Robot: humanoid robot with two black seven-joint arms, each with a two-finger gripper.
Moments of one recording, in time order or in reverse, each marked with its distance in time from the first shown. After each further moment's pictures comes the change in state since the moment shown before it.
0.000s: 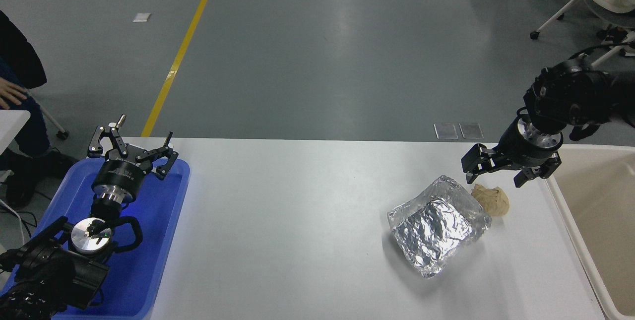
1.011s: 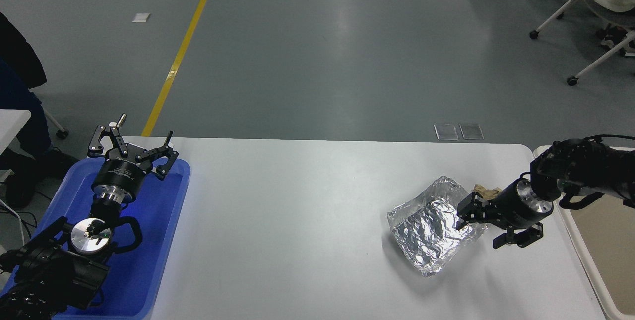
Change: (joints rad) left arm 0.000 0.000 0.000 0.000 0.000 0.001 0.000; right arm -0.295 -0.029 0.095 -0.048 0.241 -0.111 -0.001
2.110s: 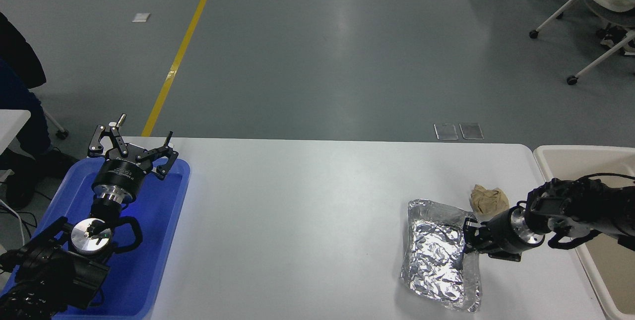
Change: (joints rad) left arm 0.000 0.000 0.000 0.000 0.000 0.000 0.000; right arm -0.016 -0.058 0.081 0.115 -0.085 -0.143 0.001
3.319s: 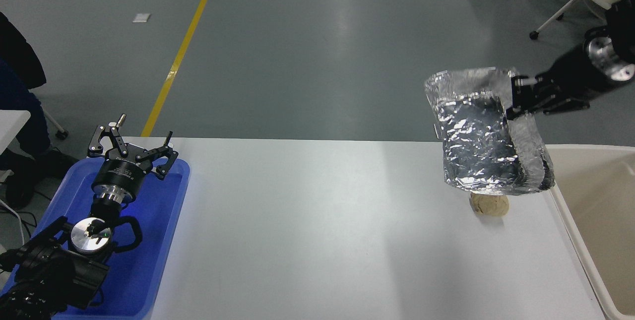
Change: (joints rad) left arm 0.000 0.000 0.000 0.000 0.000 0.000 0.000; right arm 0.847 -0.215 -0.067 0.227 -0.355 0.253 0.000
